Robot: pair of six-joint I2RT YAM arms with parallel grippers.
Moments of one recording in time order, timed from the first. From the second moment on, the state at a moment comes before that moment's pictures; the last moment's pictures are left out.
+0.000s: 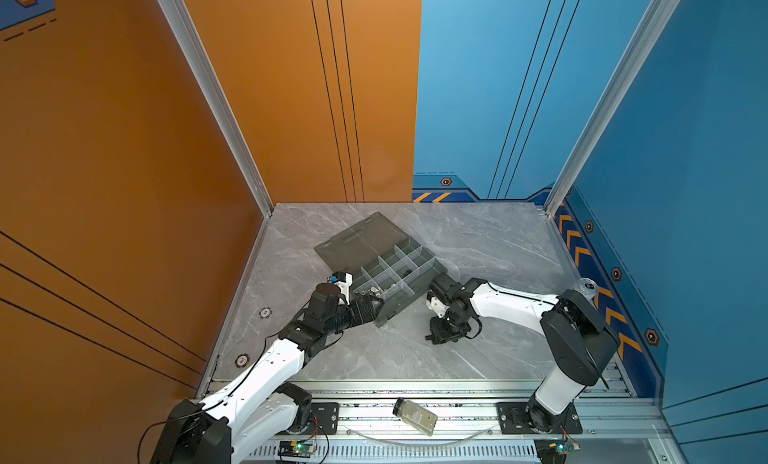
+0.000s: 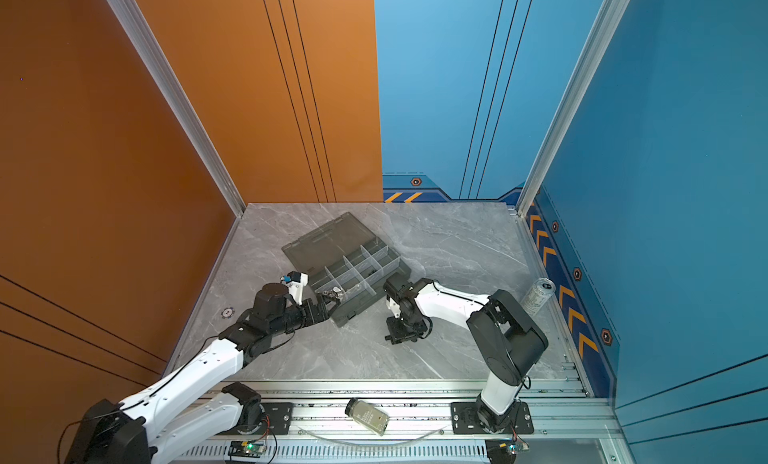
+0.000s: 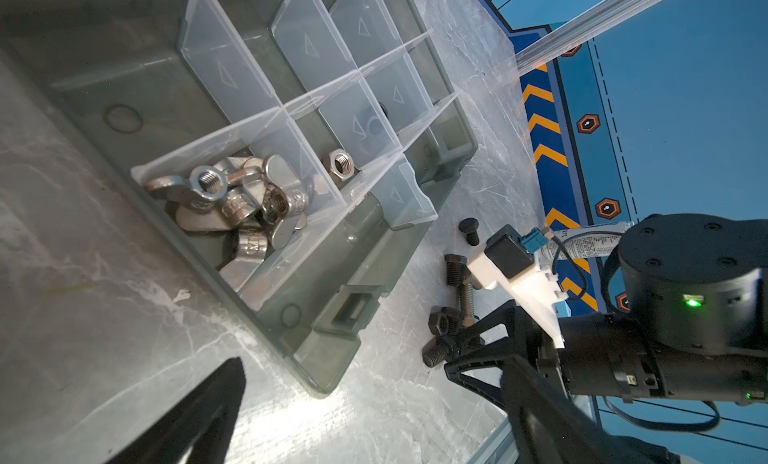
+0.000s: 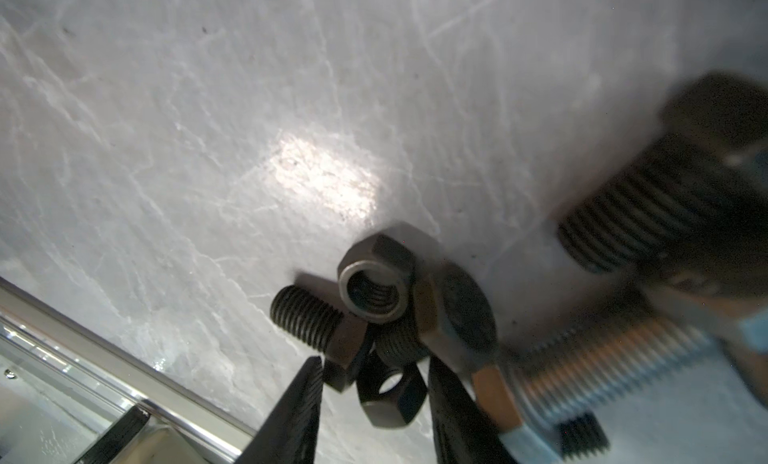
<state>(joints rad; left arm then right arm) -0.43 0.97 0.45 -0.08 0.30 -0.75 0.72 1.71 1.00 -0.76 -0.26 0.33</state>
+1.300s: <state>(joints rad) -0.43 0.98 0.44 -0.08 0.30 -0.75 0.79 1.78 1.09 -0.83 -0.16 0.12</state>
